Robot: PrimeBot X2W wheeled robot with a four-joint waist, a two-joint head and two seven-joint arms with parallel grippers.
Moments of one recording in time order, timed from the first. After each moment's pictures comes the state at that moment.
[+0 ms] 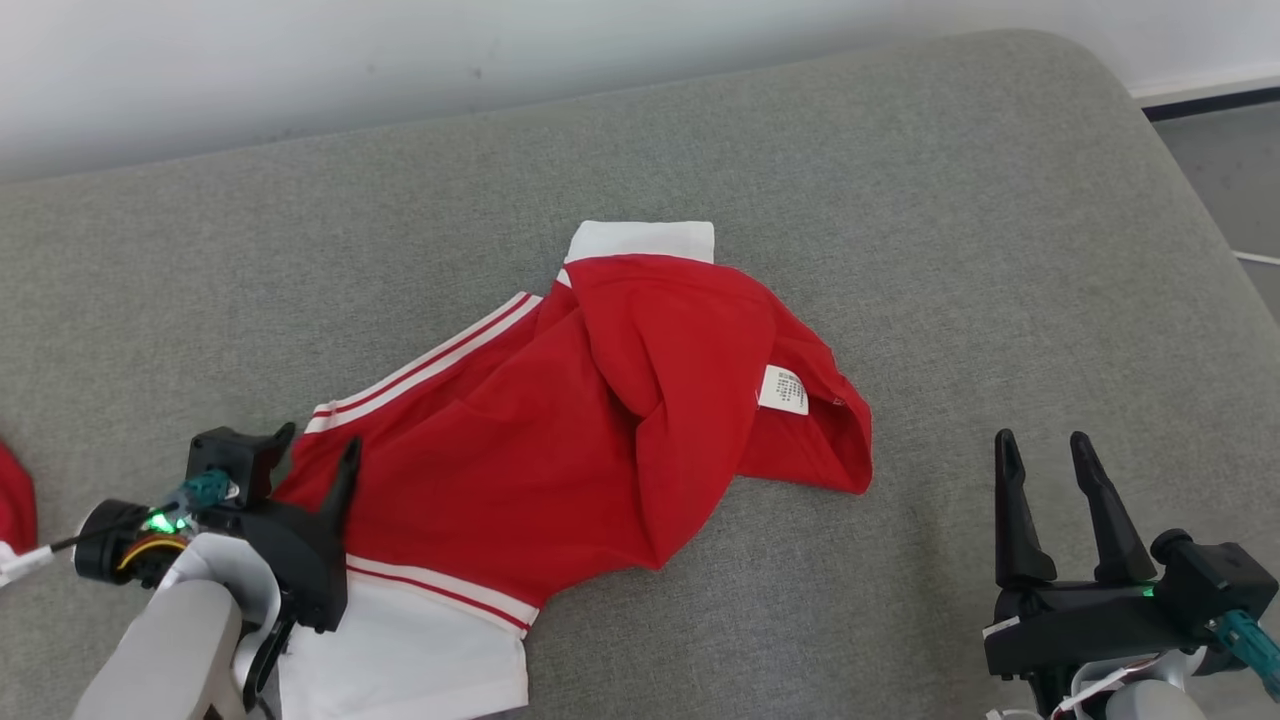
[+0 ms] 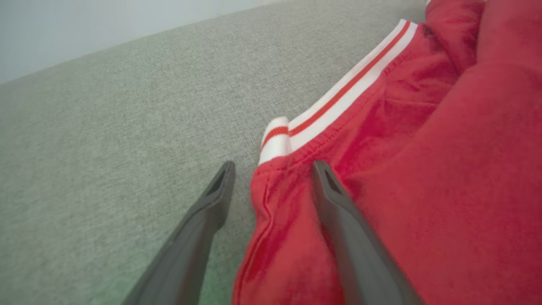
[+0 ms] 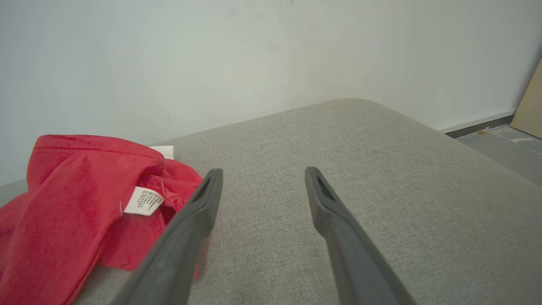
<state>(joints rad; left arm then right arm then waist) -0.61 0.37 -0.47 0.79 -0.46 -0.13 -0.08 -0.14 -0.10 0.00 0.22 0.30 0.13 -0.26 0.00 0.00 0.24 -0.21</state>
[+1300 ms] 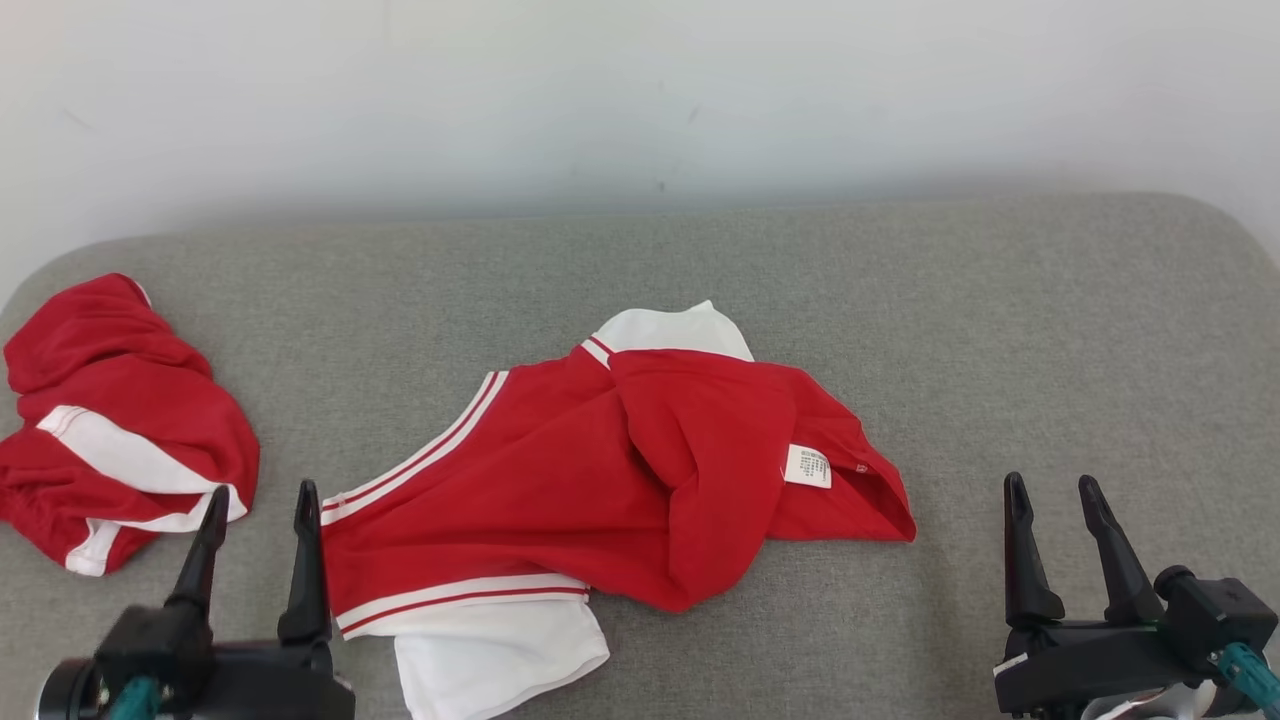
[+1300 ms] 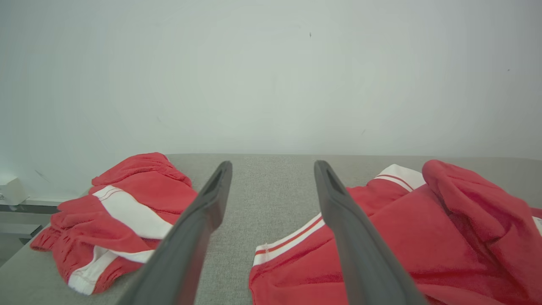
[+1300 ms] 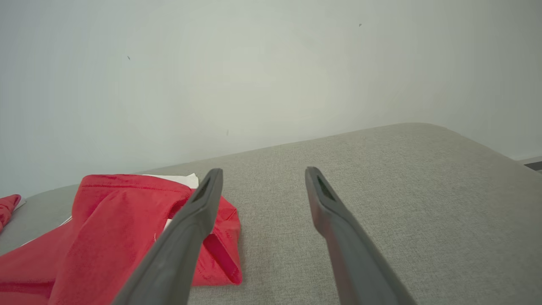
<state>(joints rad) -0.16 0.25 -0.11 0.21 -0.34 0.01 -0.26 -0.10 -0.10 -0.02 0.24 0.29 0.13 -0.26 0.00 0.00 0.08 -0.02</state>
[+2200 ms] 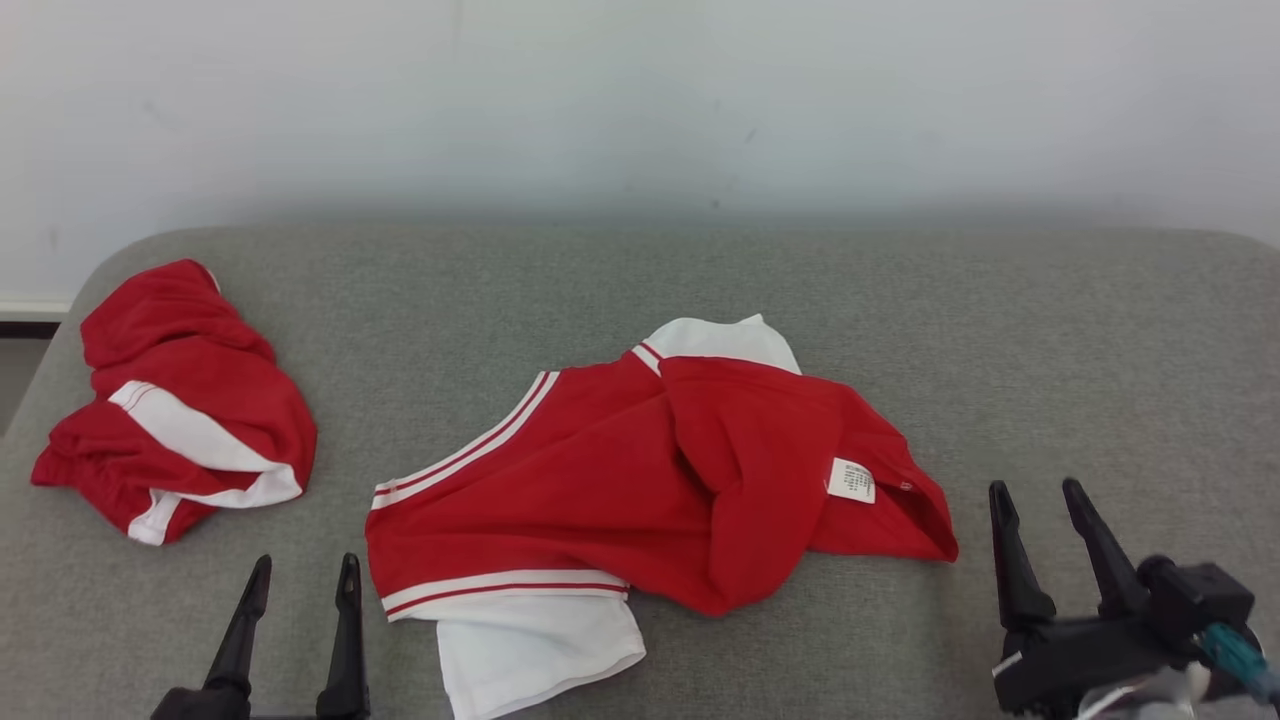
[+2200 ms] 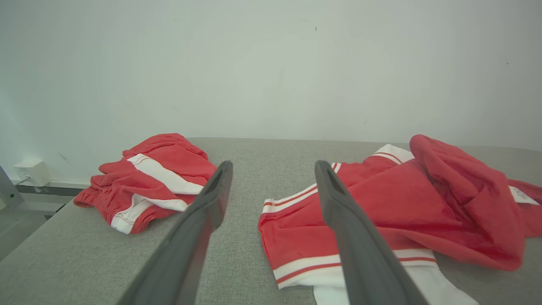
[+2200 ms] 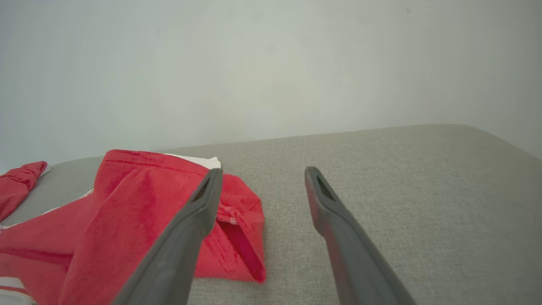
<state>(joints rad) 0.03 0.10 0.02 0.08 -0.15 -0.12 -0.26 -0.11 -0.17 0.05 0.32 0.32 0.13 -0.26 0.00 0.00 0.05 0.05</state>
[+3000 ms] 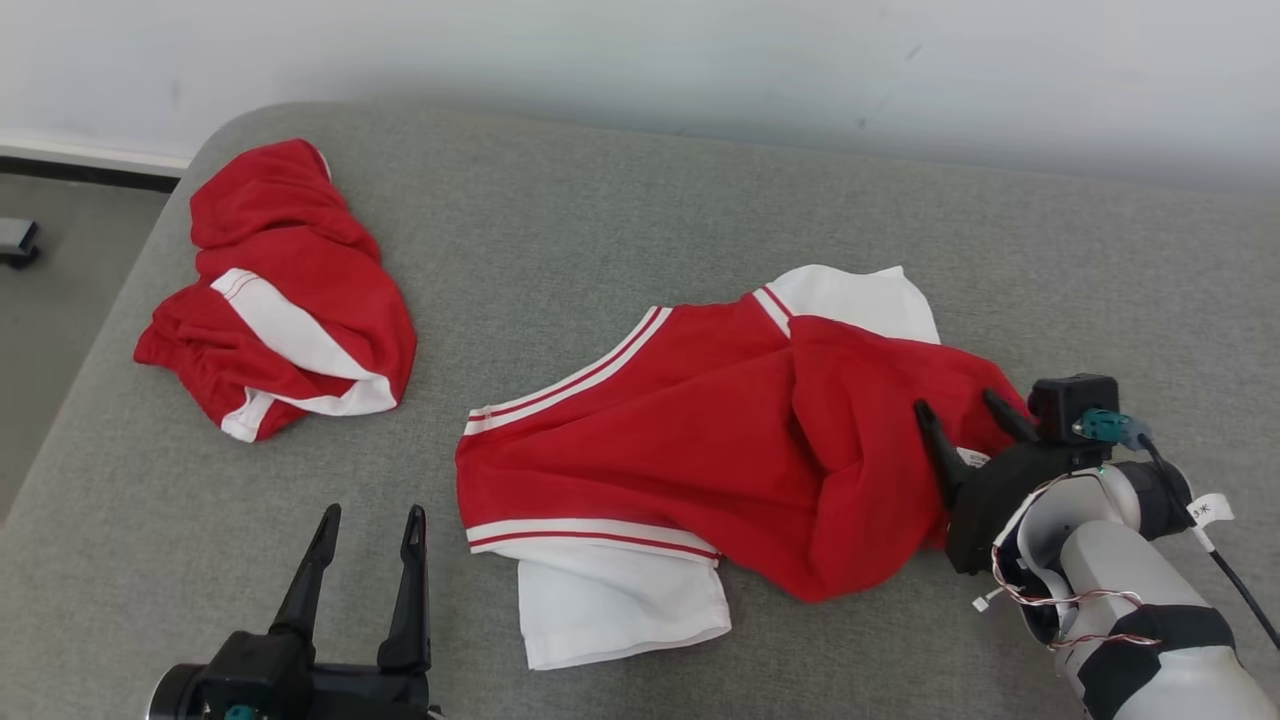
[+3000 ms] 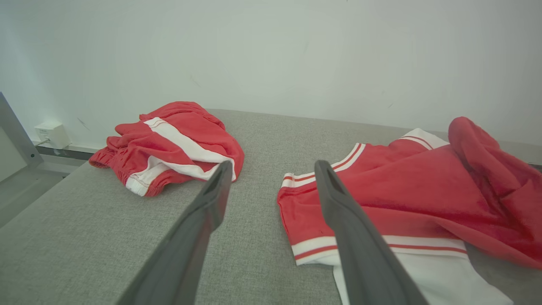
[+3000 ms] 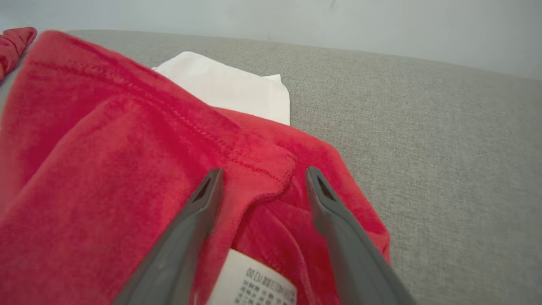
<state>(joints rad) -0.07 0.05 -0.05 0.14 -0.17 -0.13 -0.26 -0.62 -0.24 0.31 0.85 0.38 0.13 -0.04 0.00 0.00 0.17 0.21</state>
